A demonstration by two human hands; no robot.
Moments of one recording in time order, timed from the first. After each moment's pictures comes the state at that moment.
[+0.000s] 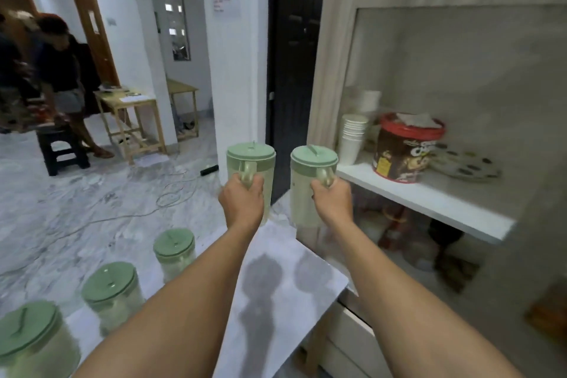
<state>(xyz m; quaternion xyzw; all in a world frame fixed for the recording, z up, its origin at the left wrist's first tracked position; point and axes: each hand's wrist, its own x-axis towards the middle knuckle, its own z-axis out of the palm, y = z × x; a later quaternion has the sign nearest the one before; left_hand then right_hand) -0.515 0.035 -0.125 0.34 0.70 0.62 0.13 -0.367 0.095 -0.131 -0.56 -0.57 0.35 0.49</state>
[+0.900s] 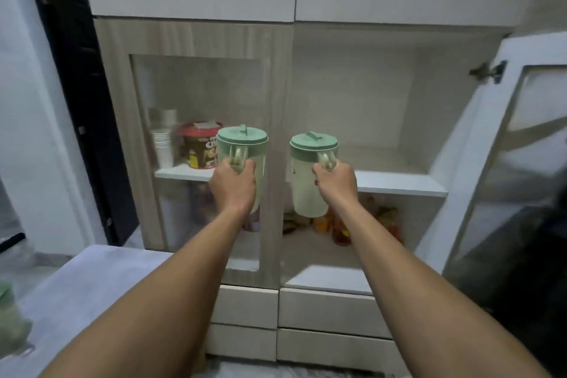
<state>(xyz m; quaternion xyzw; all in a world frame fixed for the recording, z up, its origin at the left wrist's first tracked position) -0.208 -0.202 -0.025 0.55 0.50 0.61 0.27 -0.028 -0.239 -0.029 -0.69 -0.40 0.13 0.59</state>
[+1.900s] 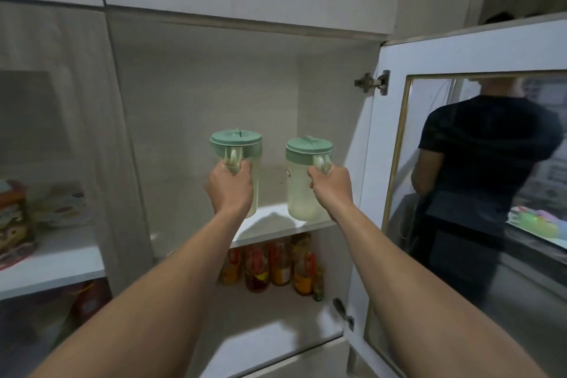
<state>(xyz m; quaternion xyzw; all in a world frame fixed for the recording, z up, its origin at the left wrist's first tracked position) 0.100 -0.080 0.008 0.64 0.38 0.54 0.40 0.243 -0.183 -0.004 -0.72 -0.26 0.03 0.64</state>
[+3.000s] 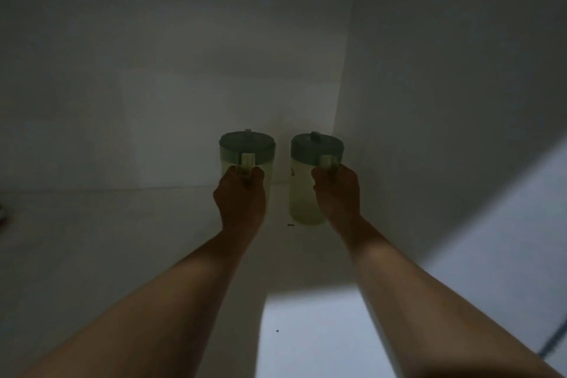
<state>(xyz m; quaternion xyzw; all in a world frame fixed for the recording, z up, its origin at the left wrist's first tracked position) 0.437 0.206 -0.092 0.62 0.44 0.54 0.35 0.572 0.141 -0.090 -0.73 -0.29 0.06 0.62</state>
